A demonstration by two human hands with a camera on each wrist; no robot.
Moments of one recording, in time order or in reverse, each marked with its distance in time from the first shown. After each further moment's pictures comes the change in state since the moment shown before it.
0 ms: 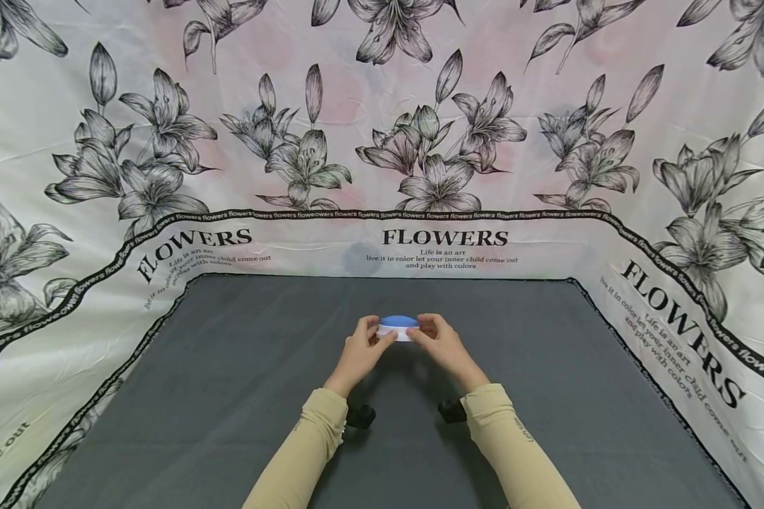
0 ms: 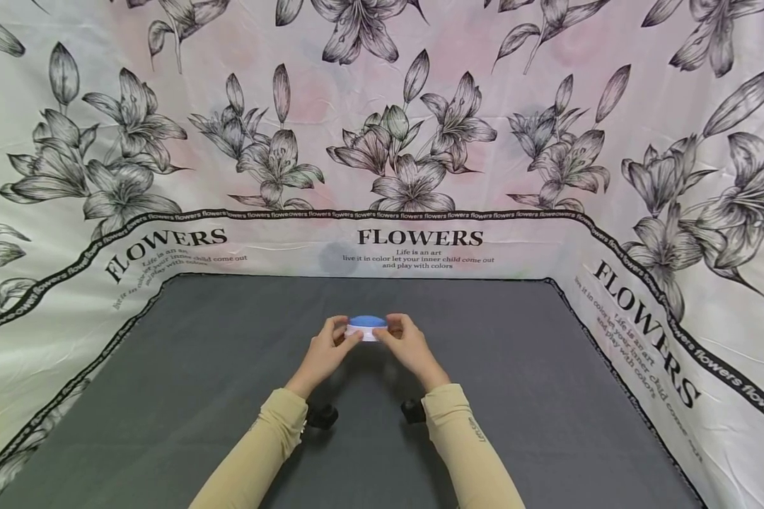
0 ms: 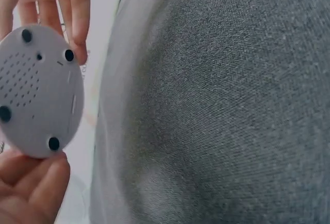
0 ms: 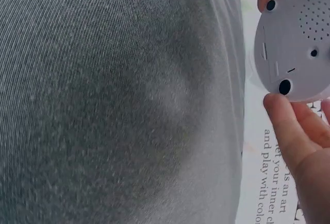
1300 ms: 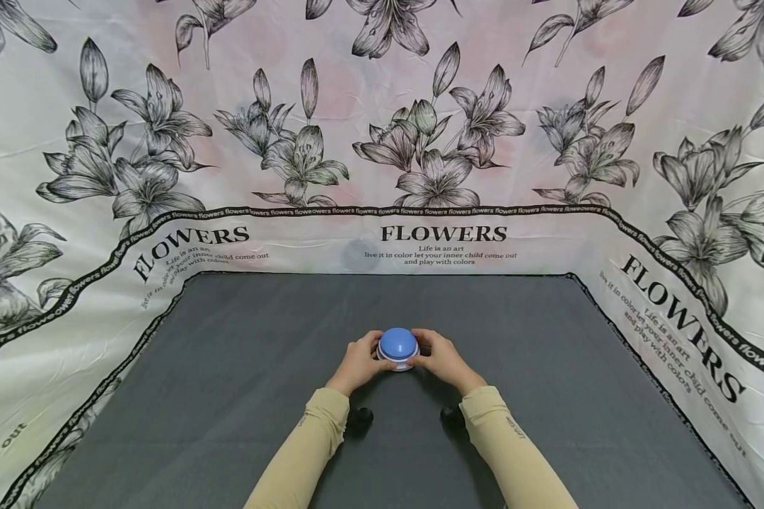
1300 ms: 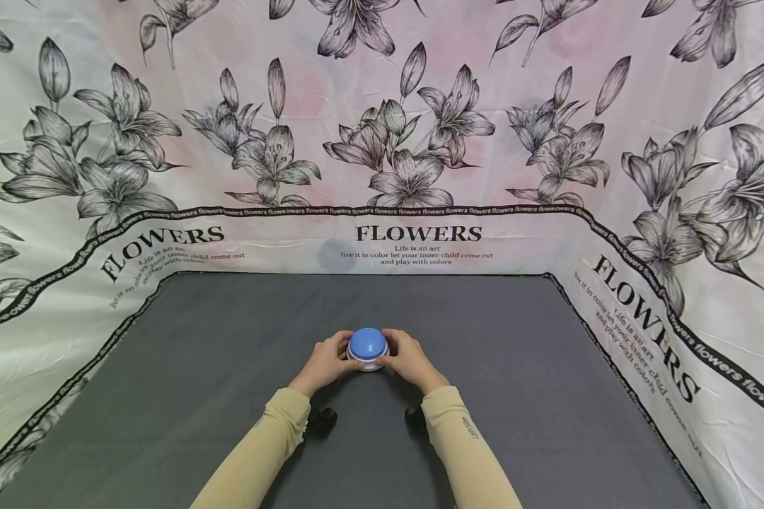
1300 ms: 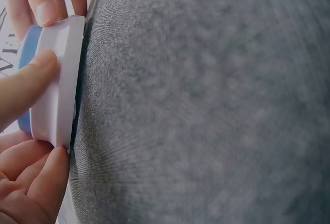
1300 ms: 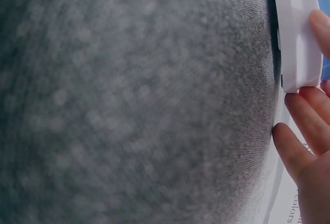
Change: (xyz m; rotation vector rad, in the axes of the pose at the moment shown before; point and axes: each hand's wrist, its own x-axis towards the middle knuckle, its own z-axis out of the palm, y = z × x) left_hand -0.001 -0.028 0.011 0.193 -0.122 -0.029; right_hand -0.003 0.036 0.008 -0.200 -0.107 -0.101
